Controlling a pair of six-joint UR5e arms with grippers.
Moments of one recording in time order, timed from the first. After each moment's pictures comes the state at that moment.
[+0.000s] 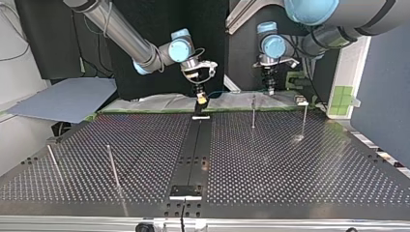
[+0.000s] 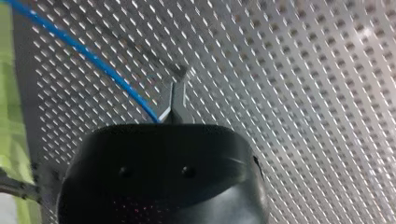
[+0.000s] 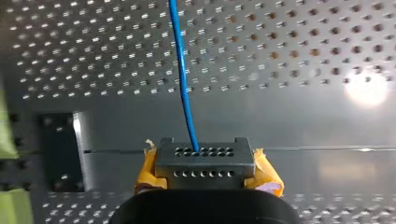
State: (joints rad) left arm -0.11 -2.21 -2.18 -2.07 -1.86 -1.79; right arm 2.33 -0.68 1.53 -0.73 1.63 1.66
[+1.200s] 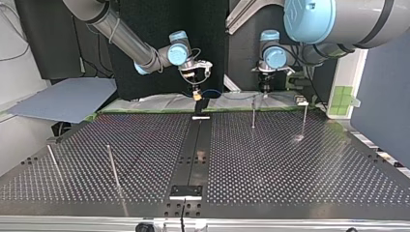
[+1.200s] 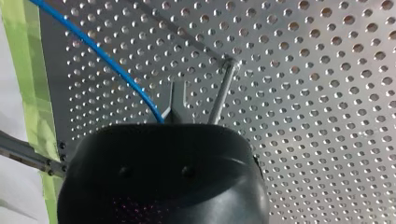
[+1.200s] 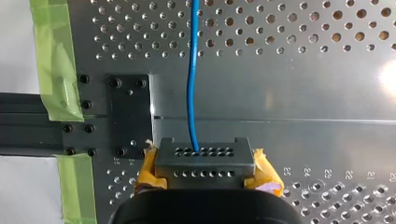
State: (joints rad) left arm -0.07 -2.29 -2.09 -2.16 -1.68 -1.81; right arm 2.29 -0.58 1.49 -0.72 1.63 1.65
